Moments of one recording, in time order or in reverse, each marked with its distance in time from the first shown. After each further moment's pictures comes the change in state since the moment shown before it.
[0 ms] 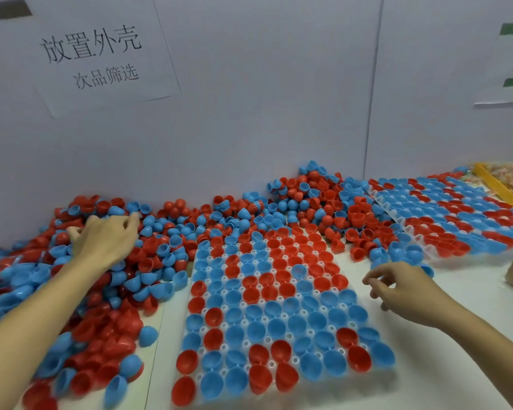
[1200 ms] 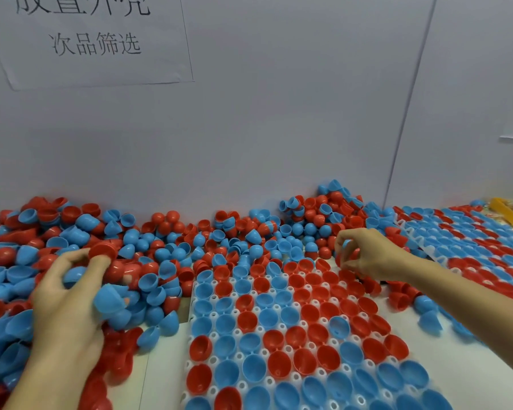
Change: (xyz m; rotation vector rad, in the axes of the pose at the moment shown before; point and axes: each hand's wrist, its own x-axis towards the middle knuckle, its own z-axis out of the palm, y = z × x) left_hand -0.018 -0.004 0.054 -1.519 0.174 -0.268; right_hand 0.179 -0.061 0.011 -0.206 -0.016 -0.330
